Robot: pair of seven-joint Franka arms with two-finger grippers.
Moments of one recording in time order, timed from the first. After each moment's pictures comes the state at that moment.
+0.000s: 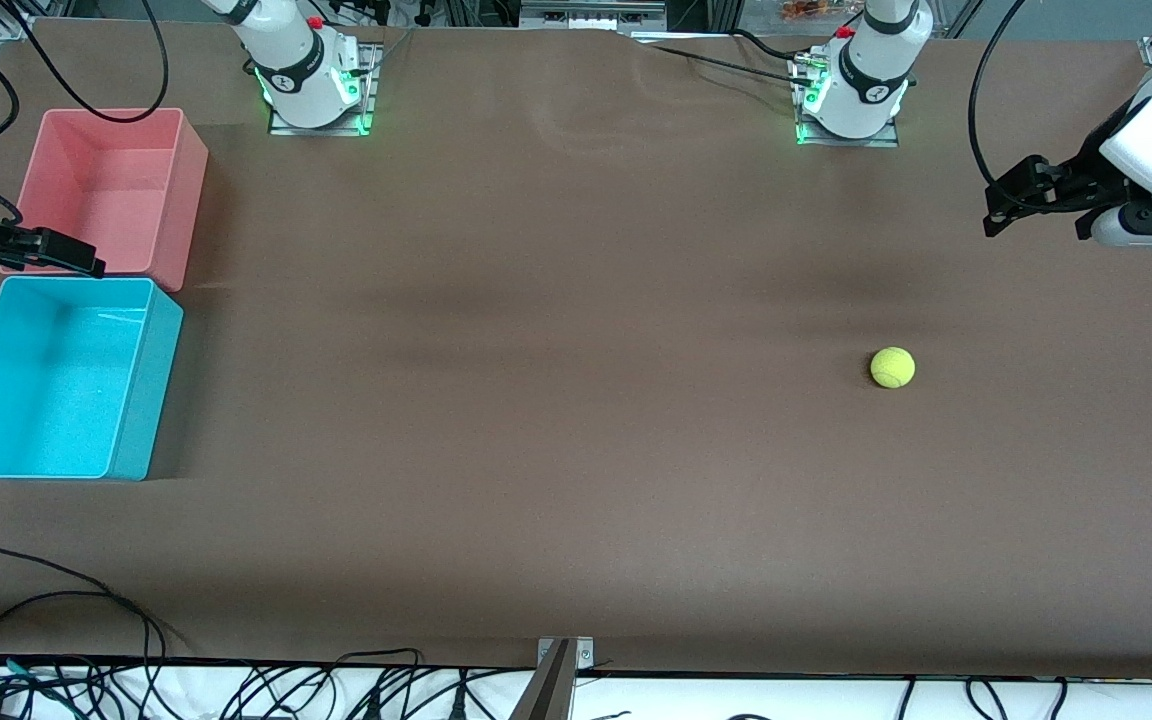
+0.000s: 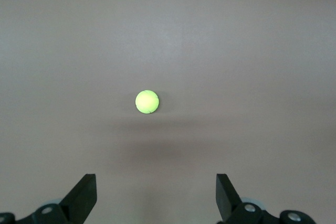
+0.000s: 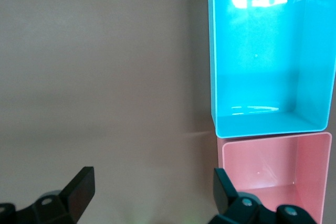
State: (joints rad) left arm -0.05 0.00 -0.05 -1.52 -0.01 1.49 -0.09; right arm 0.06 0.10 -0.17 -1.62 0.01 1.58 -0.01
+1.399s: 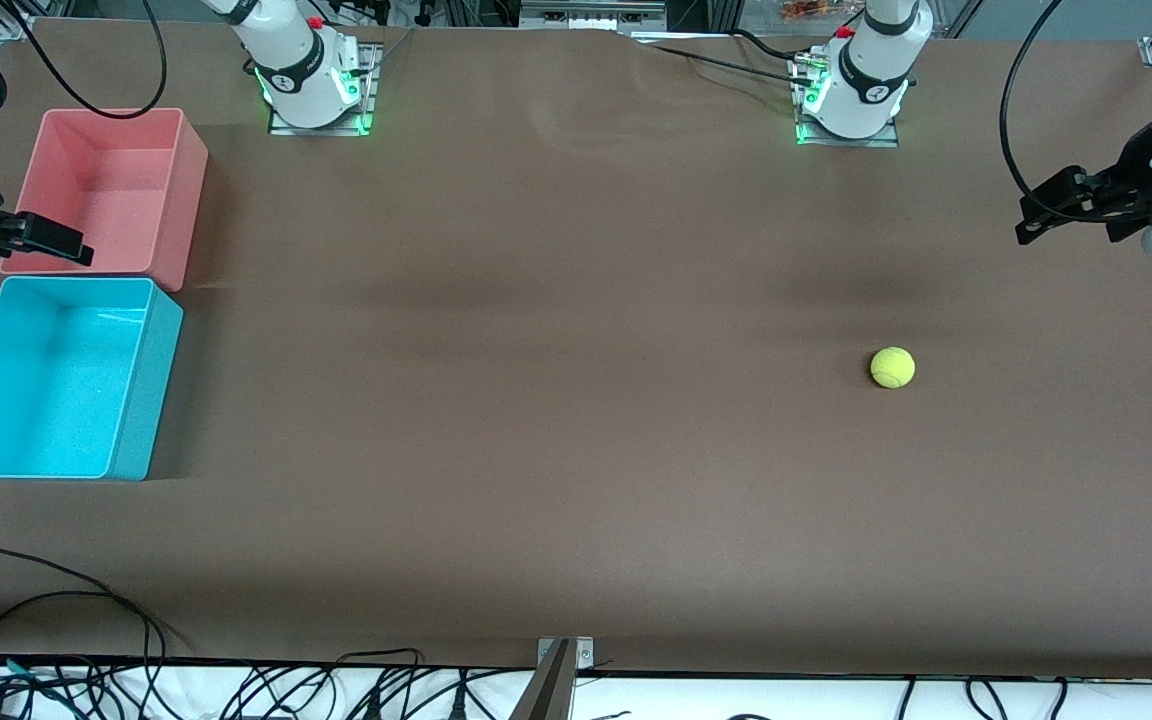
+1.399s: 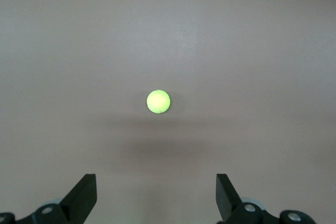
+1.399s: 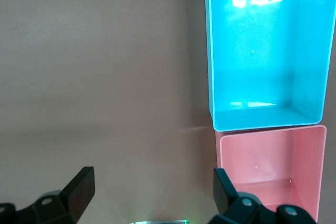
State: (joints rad) left arm 0.02 0.01 -0.05 -1.52 -0.01 1.49 -0.10; right arm 0.07 0.07 -0.18 -1.61 0.01 1.55 -0.01
